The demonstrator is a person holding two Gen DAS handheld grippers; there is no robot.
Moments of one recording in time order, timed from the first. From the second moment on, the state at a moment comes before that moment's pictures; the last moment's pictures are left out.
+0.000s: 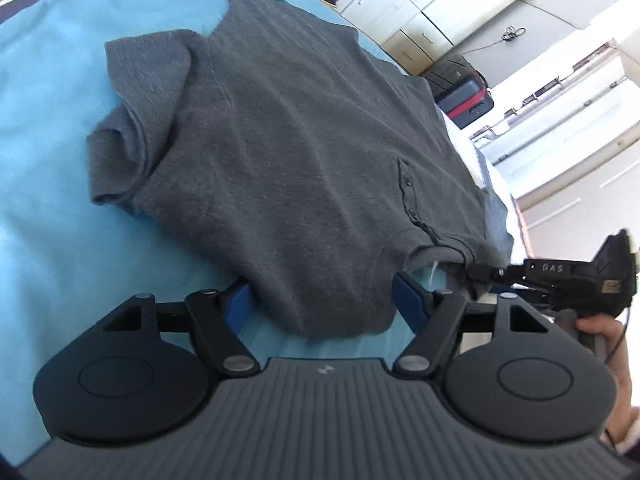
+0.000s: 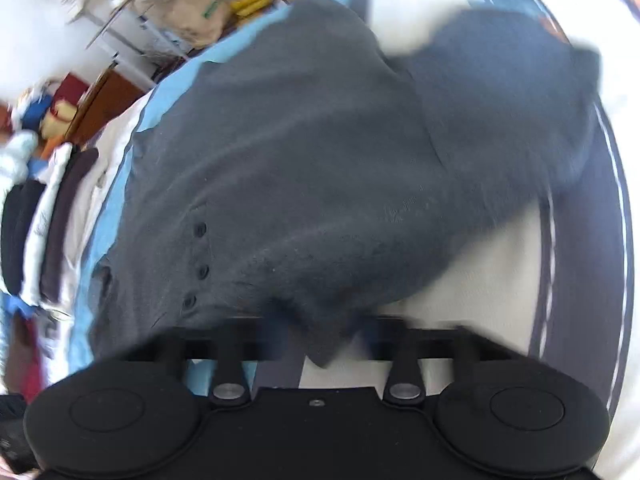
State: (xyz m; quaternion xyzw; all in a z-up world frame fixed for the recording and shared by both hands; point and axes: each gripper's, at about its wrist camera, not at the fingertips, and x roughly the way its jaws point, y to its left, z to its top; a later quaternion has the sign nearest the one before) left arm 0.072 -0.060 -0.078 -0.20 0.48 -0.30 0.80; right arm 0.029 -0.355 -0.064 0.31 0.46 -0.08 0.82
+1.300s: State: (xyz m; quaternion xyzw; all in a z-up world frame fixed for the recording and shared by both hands) left arm 0.042 -0.052 0.002 -0.03 0.43 -0.32 0.84; right arm 0.005 -0.367 -0.036 0.29 0.49 -0.06 0.82
